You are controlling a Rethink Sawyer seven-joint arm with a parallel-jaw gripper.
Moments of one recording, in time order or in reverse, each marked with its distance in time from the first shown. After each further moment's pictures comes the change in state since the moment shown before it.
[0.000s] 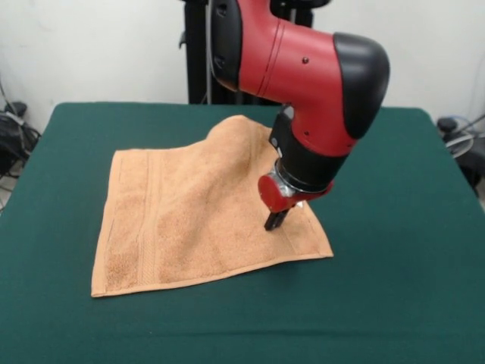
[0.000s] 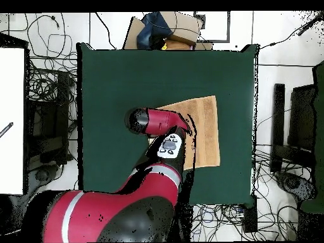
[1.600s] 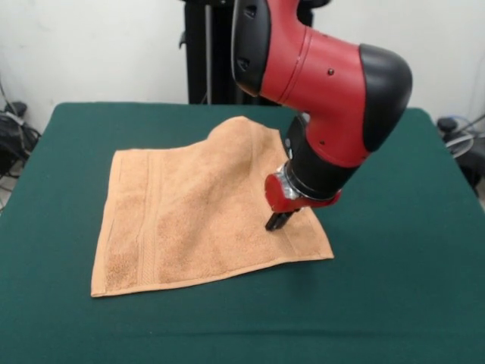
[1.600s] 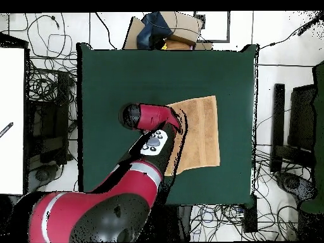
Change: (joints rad) arm 0.089 0.082 -0.118 -0.095 0.080 0.092 0.181
